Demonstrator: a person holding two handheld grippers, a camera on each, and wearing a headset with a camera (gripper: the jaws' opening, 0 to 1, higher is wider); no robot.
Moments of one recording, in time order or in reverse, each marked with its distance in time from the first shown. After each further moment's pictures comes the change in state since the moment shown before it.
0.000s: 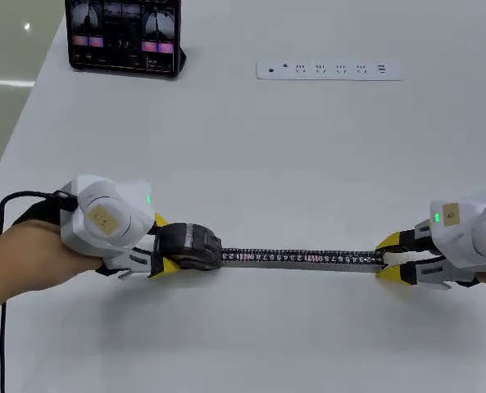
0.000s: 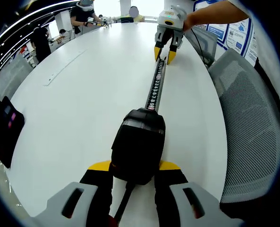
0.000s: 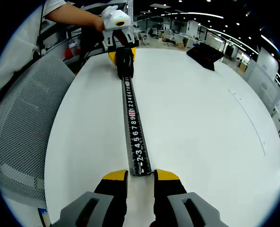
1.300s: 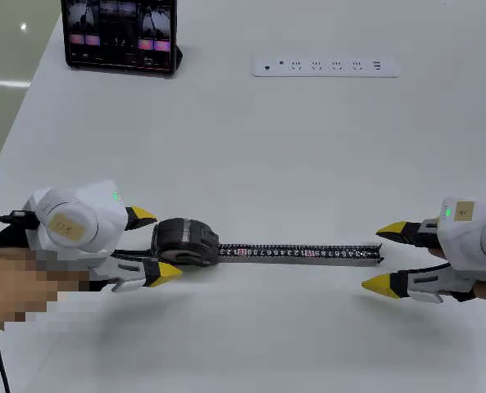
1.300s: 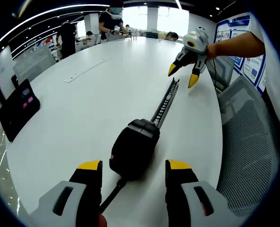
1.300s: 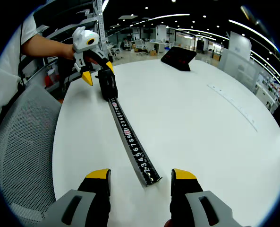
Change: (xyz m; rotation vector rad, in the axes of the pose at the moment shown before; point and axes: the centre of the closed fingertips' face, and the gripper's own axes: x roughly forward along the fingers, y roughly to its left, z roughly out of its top) left arm -0.026 -0.009 0.010 -0.215 -0.147 0.115; right arm -0.009 0.010 0.023 0.236 -0.135 -0.130
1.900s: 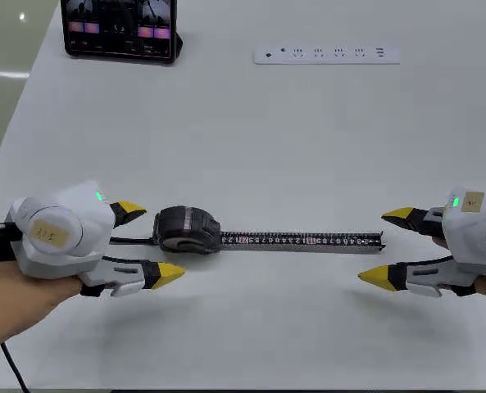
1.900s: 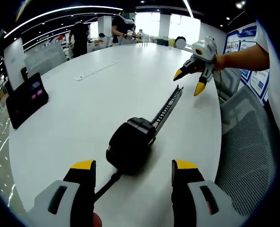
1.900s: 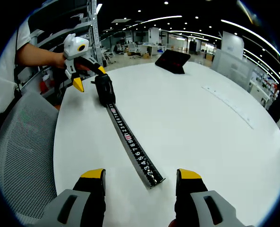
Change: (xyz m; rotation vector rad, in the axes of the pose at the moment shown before) left arm -0.012 -0.007 -0.005 -0.088 -0.050 0.056; right arm -0.004 0.004 0.005 0.036 -0.028 -0.043
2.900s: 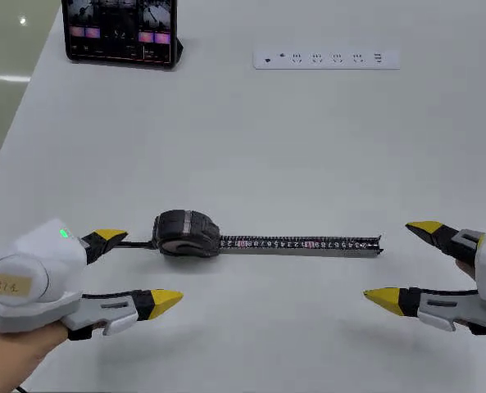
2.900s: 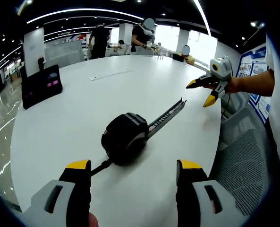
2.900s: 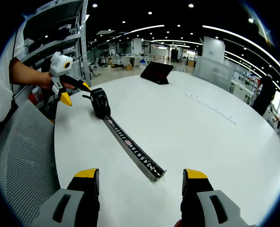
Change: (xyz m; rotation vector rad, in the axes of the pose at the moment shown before) left arm -0.021 -0.019 -0.012 -0.171 -0.110 0.080; right arm -0.030 0.013 0.006 0.082 -0.117 -0.146
